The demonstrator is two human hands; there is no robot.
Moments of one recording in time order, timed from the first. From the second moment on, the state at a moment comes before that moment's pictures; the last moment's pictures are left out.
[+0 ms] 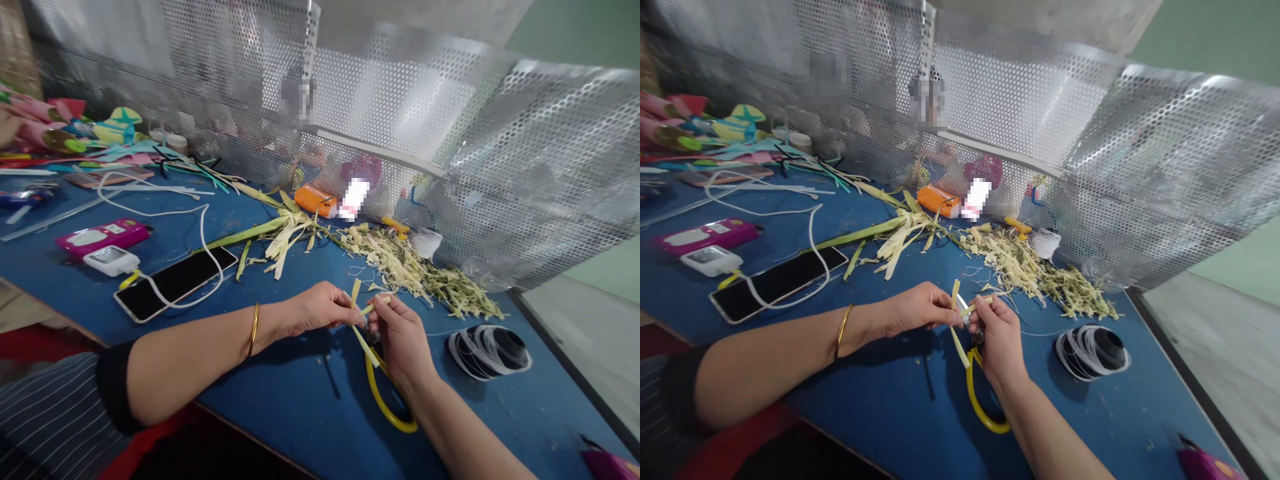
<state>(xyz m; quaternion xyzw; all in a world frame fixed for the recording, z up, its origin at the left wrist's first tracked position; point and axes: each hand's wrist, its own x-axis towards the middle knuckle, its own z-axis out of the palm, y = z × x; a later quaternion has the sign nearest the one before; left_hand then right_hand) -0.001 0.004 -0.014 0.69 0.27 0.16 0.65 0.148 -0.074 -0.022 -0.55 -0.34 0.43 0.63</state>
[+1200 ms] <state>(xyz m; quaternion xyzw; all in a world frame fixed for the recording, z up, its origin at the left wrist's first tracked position) 0.001 0.001 -0.002 0.52 0.34 0.26 0.74 0.172 -0.083 0.001 -0.66 -0.63 0.00 0.40</state>
